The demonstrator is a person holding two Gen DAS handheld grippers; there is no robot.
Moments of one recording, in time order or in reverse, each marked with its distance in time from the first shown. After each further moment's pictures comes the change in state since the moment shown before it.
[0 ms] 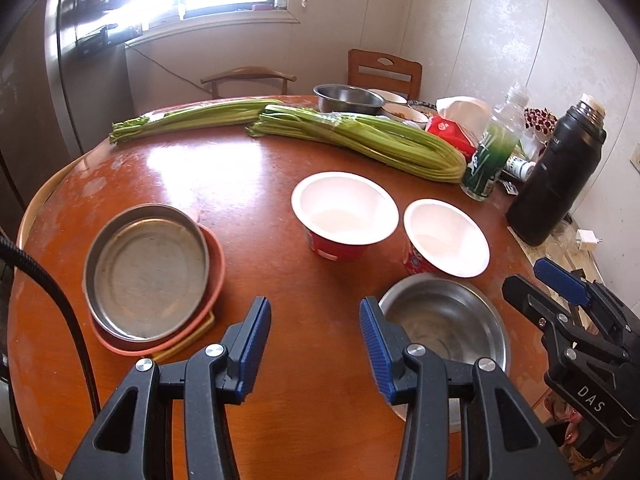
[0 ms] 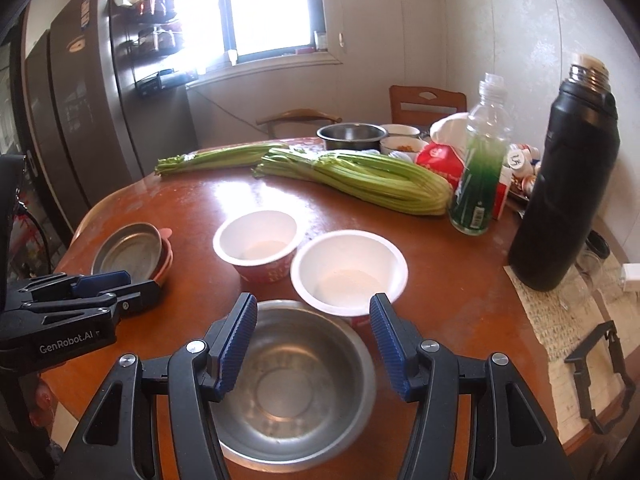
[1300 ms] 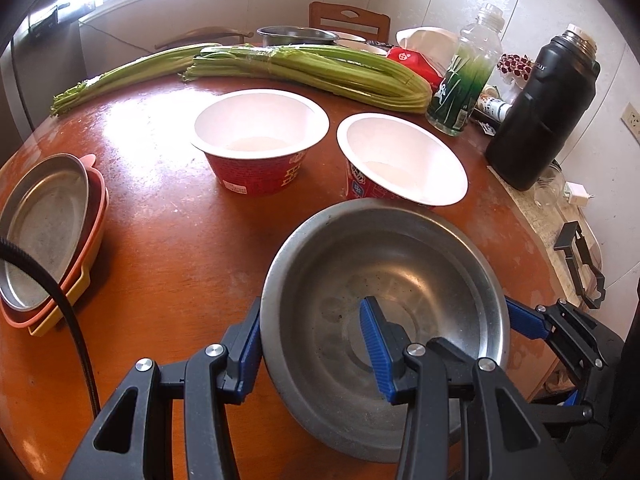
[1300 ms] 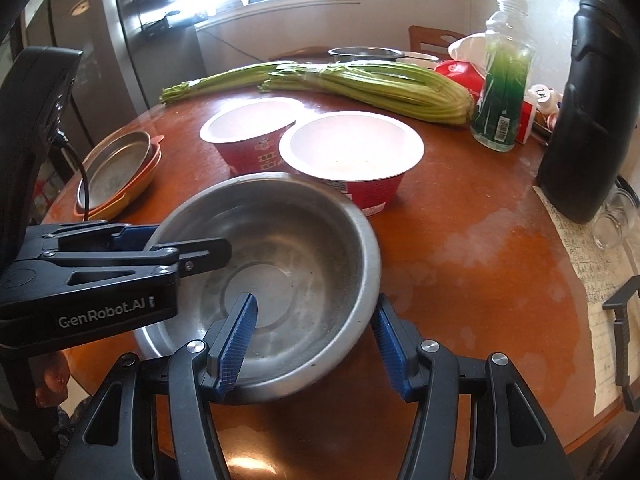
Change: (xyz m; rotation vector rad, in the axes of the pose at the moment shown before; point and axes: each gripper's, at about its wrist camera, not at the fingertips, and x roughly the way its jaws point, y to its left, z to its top) left arm 0.066 -0.051 -0.031 0.054 0.140 -0.094; right arm 0.043 -0.011 -0.060 -0.053 0.194 0.073
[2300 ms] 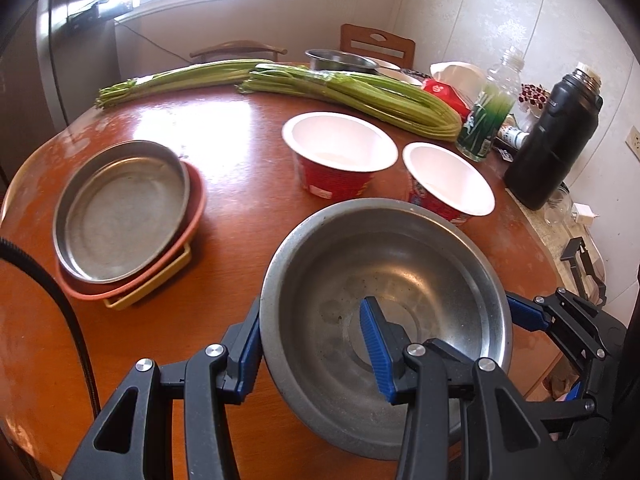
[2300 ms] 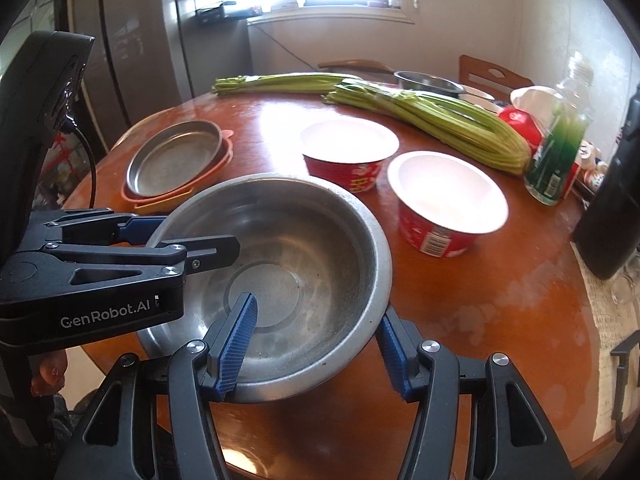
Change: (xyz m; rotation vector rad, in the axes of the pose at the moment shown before) left arm -0.047 0.059 -0.023 -0.063 -0.077 0.053; right arm -0.004 0.070 0.015 -0.149 -0.025 0.067
